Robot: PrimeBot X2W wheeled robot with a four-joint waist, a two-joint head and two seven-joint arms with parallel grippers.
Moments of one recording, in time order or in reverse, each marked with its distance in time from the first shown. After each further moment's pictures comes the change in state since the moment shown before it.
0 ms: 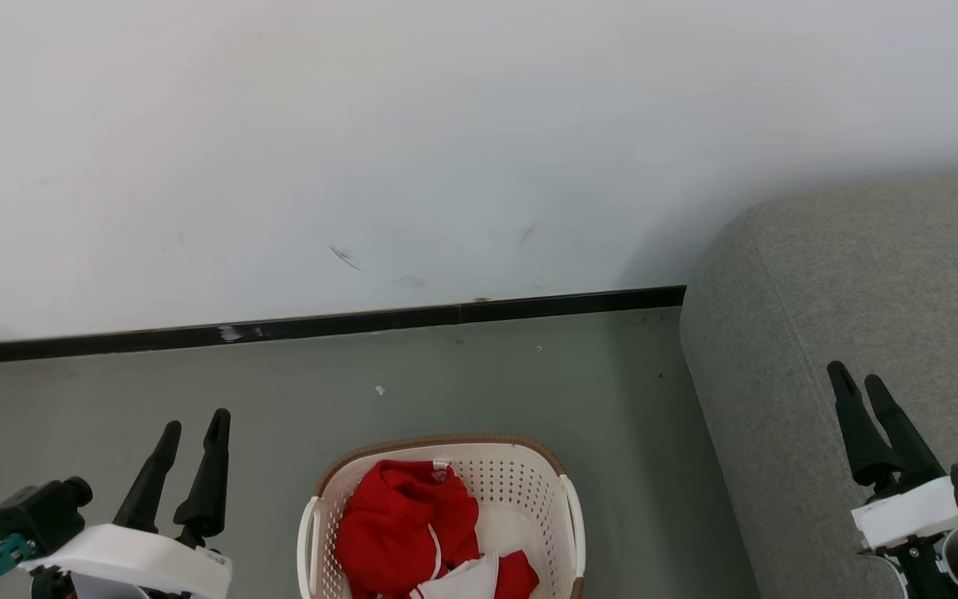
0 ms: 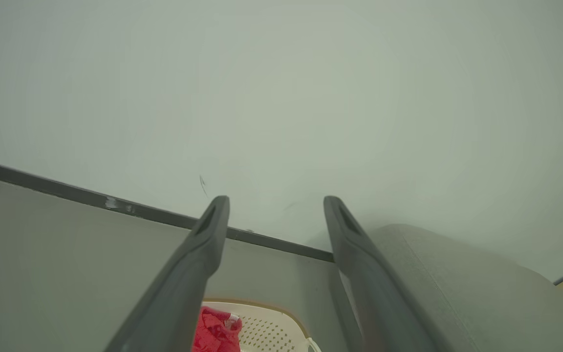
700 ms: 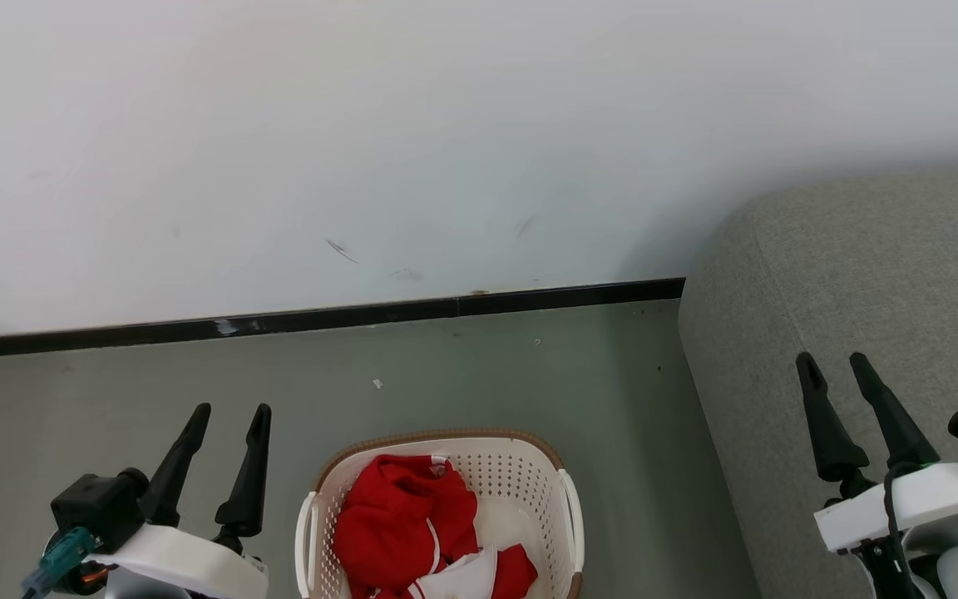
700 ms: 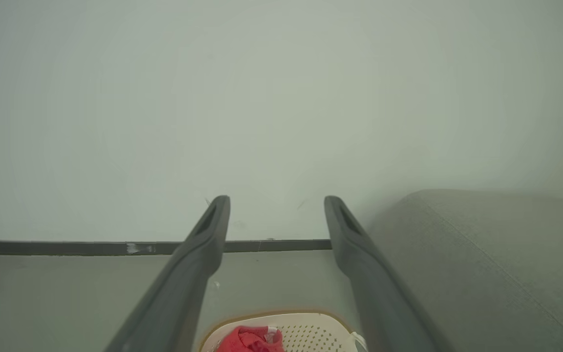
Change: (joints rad) left arm -0.033 -0.007 -0.059 -0.001 0.309 0.033 -0.077; right arm -0.023 0.072 -0.032 -0.021 -0.408 0.000 -0.053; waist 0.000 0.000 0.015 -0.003
